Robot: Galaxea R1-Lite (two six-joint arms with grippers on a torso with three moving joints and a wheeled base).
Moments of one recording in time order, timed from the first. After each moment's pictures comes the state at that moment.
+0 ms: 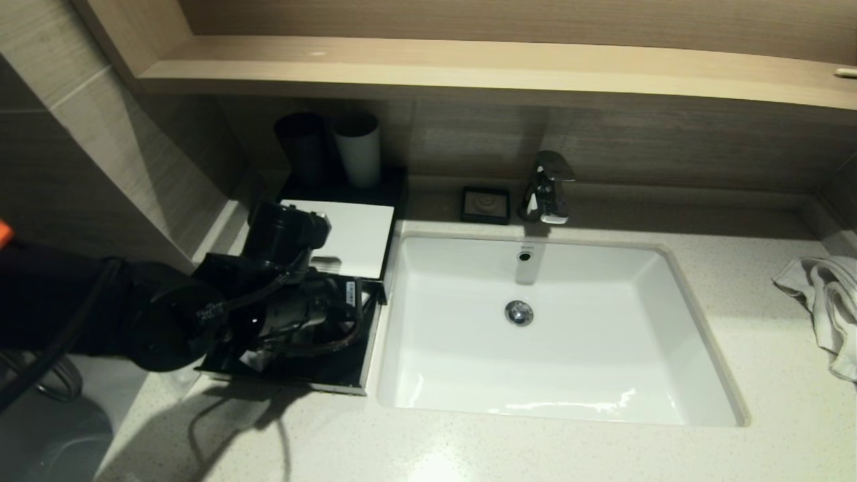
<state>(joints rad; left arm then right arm) -0.51 1.78 -1.01 -0.21 0.18 -0.31 0.00 0.00 0.00 0.00 0.00 0.00</state>
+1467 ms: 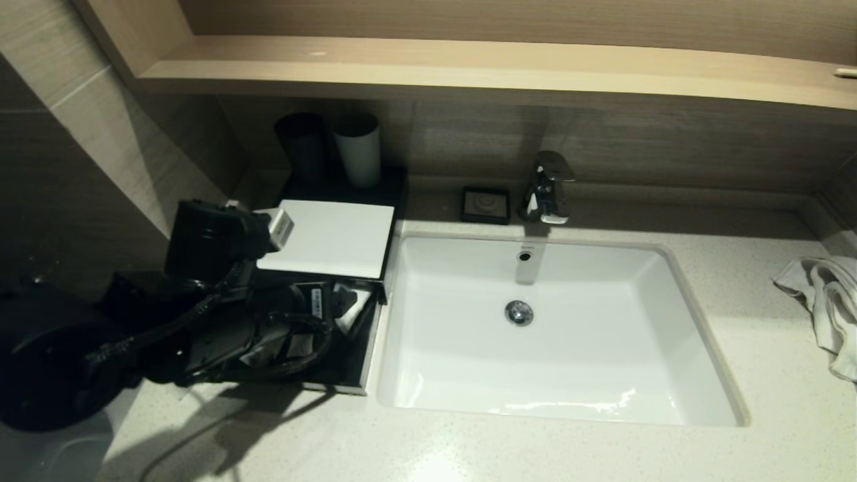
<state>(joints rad) -0.51 1.58 -0.84 -0.27 0.19 -0.31 0.00 0.00 0.00 0.00 0.00 0.00</state>
